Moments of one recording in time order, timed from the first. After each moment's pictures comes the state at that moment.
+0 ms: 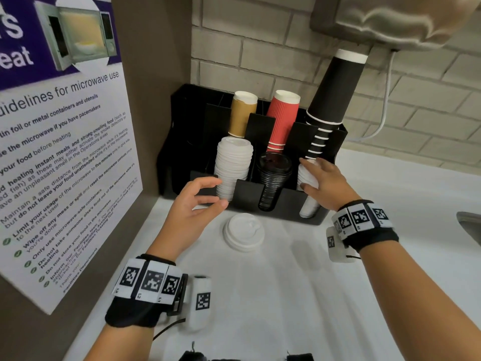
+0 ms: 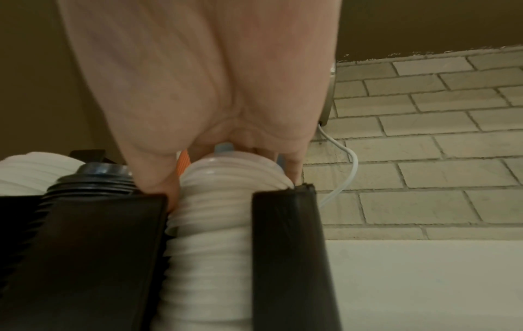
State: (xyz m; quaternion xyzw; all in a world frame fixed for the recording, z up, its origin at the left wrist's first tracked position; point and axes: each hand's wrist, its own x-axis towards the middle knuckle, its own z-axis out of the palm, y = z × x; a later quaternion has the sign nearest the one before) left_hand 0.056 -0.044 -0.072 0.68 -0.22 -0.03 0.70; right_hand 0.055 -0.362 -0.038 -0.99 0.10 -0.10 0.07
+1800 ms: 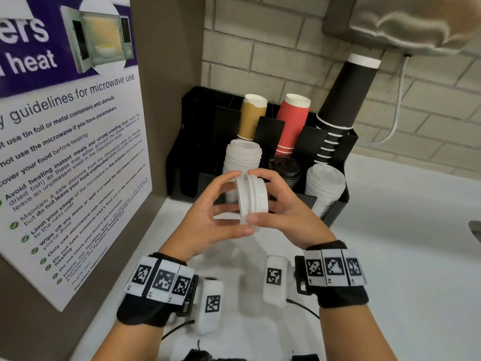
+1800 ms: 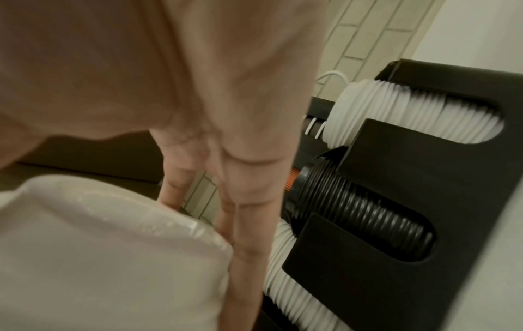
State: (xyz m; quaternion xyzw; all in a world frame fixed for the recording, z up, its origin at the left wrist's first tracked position) left_hand 0.051 -0.047 -0.067 0.60 -0.30 -0.13 0.72; right_hand 0.007 -0.231 -0.027 -0.77 -0.10 0.02 0.62
